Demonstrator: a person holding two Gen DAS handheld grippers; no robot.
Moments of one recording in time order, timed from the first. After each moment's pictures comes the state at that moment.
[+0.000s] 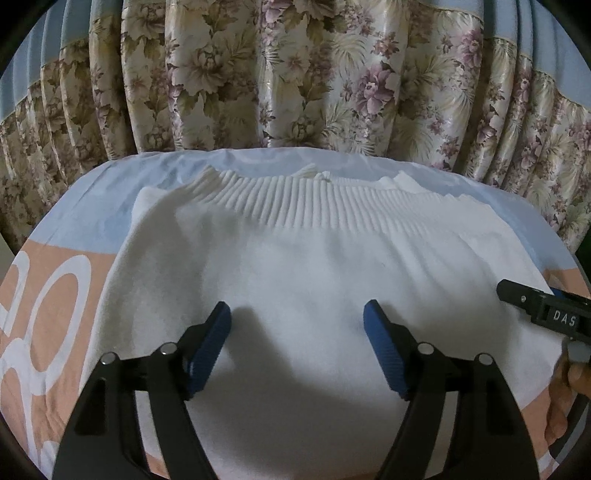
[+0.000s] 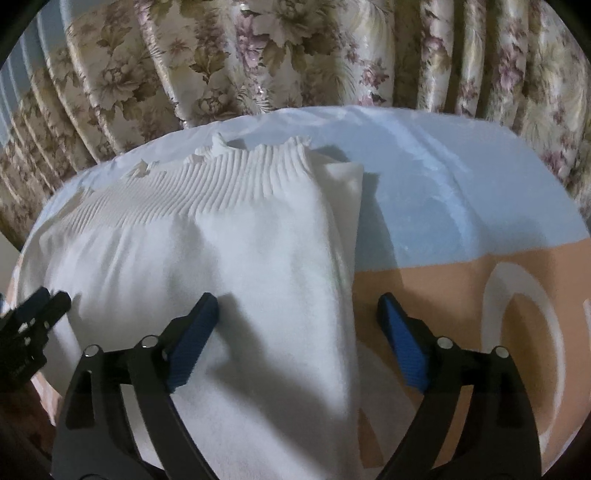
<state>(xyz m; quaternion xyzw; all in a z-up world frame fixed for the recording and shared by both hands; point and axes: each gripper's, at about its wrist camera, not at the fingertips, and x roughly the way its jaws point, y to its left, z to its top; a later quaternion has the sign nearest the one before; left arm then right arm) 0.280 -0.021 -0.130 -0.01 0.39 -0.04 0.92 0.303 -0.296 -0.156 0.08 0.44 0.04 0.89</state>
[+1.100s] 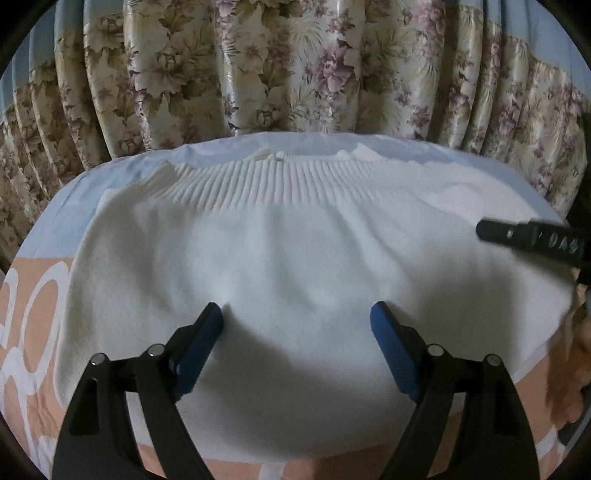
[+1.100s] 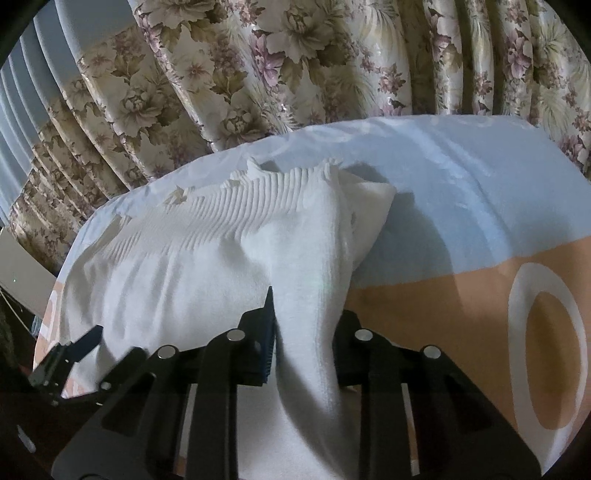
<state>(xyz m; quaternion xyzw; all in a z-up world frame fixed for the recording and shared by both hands) 0.271 -0.060 -0.135 0.03 0.41 -0.08 0.91 0.300 -0.289 -0.136 0.13 0.41 0.09 0.90</state>
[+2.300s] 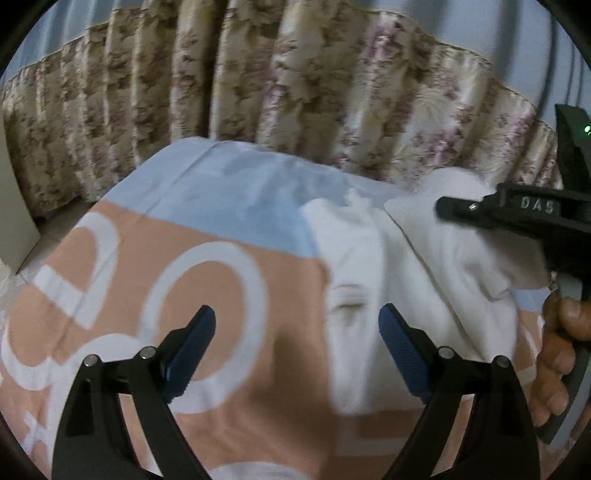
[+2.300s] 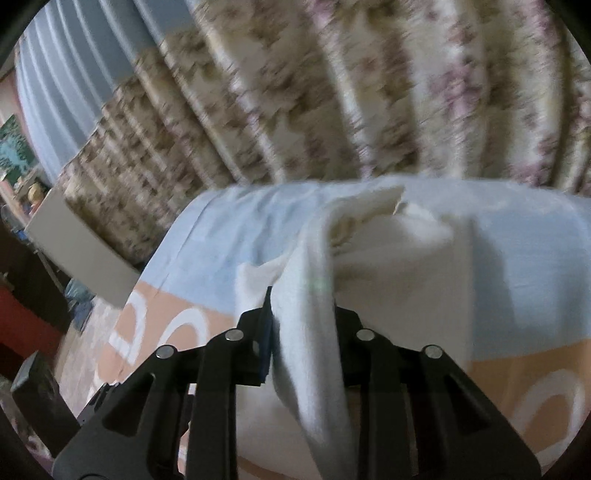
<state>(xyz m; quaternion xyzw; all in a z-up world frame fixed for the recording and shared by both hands) 0.236 0.157 -0.094 -0.11 0.38 -0.01 0.92 0.335 -0.045 -0.065 0.10 0.42 0.23 0.87</state>
